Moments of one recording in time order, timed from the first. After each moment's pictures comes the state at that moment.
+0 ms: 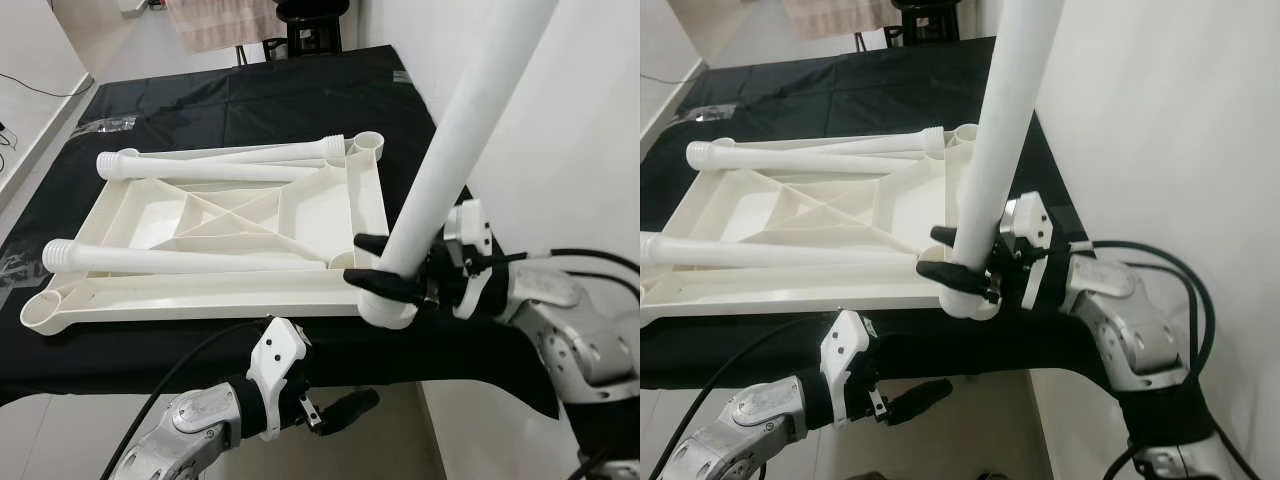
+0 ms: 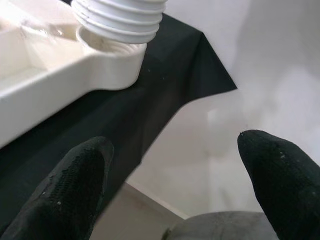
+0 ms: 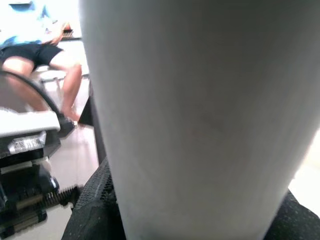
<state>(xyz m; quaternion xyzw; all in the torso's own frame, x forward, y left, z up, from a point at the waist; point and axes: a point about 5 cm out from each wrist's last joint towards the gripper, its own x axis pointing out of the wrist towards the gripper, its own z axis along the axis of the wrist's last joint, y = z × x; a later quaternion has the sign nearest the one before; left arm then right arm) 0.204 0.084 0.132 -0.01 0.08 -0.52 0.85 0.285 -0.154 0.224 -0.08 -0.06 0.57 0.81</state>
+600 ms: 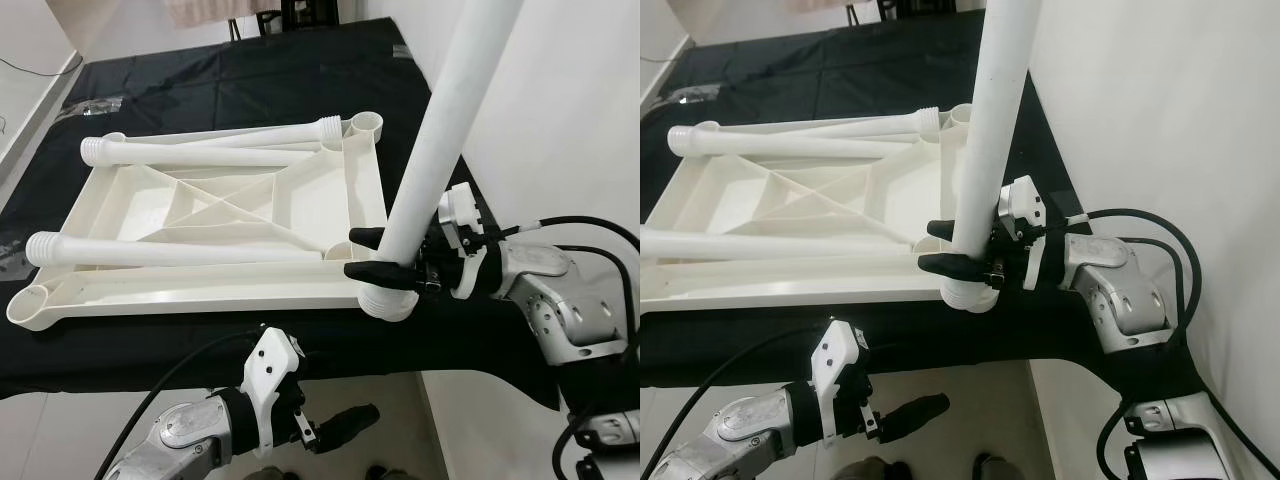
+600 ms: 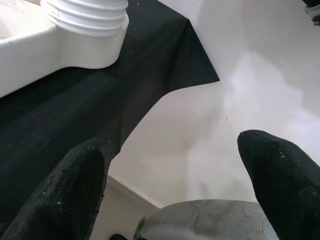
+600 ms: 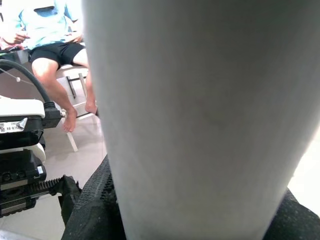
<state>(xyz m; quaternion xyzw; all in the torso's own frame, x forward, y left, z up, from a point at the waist) 0.191 0.088 0.137 -0.03 0.09 -0.53 0.84 0.306 -0.157 0.228 -0.07 -0.04 0.62 0.78</state>
